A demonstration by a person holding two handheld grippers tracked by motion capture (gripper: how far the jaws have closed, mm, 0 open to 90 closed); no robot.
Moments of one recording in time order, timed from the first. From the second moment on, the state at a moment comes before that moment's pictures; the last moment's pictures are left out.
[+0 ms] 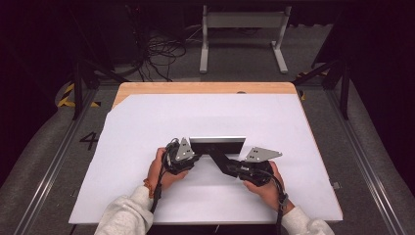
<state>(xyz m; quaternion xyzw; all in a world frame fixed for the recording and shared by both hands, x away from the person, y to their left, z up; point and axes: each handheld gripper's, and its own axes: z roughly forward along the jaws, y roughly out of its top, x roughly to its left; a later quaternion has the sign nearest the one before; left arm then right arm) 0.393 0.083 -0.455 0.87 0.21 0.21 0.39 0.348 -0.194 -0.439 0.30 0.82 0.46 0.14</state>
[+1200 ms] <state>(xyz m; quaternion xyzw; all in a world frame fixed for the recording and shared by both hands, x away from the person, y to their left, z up) 0.400 0.090 -0.459 0.86 0.24 0.21 0.39 0.352 -0.195 -0.445 0.31 0.82 0.45 0.15</state>
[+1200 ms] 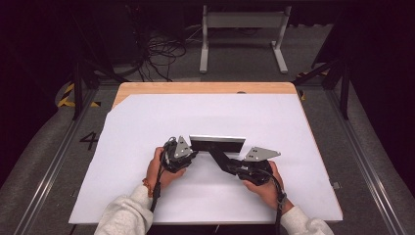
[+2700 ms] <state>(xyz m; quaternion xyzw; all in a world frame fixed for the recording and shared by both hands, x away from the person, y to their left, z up) 0.391 0.110 -0.425 0.84 0.22 0.17 0.47 0.342 -0.224 -0.410 0.31 0.79 0.47 0.25</state>
